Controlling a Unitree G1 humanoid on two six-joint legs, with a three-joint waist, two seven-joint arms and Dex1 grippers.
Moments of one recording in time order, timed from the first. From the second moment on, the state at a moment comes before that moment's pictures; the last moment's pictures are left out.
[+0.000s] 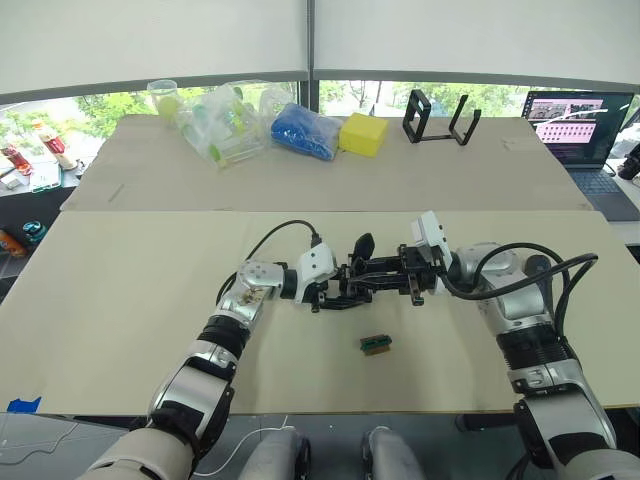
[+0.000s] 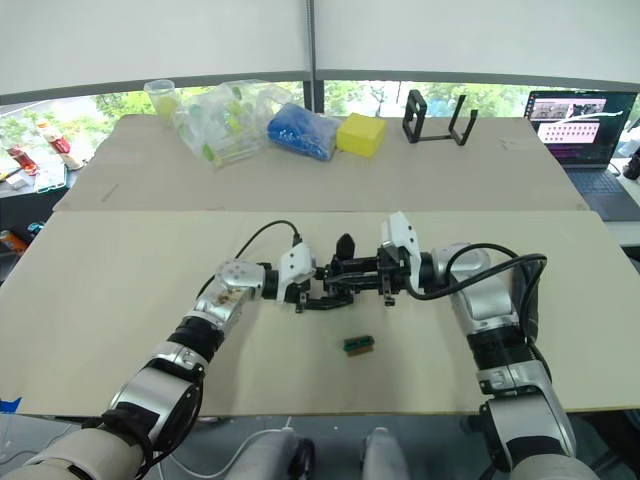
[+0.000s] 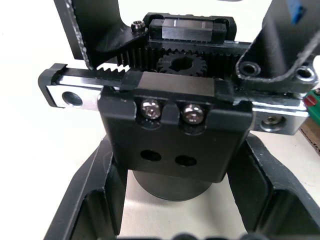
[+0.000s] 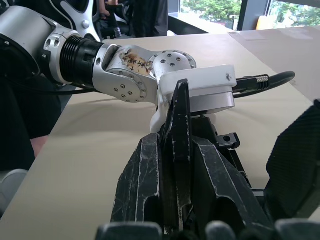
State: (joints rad) left arm -0.77 0.20 -0.23 0.75 -0.04 -0.16 -1.17; right arm -0.63 -0.51 0.15 0.28 0.41 0.18 1.39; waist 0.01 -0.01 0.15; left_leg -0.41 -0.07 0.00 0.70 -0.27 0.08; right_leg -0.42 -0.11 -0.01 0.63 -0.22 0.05
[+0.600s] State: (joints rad) left arm -0.75 0.23 -0.23 0.72 -0.04 -0.13 -1.17; right arm -0.58 -0.45 0.14 0.24 0.40 0.15 1.31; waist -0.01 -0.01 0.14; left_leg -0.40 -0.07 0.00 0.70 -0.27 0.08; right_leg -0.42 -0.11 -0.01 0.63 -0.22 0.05
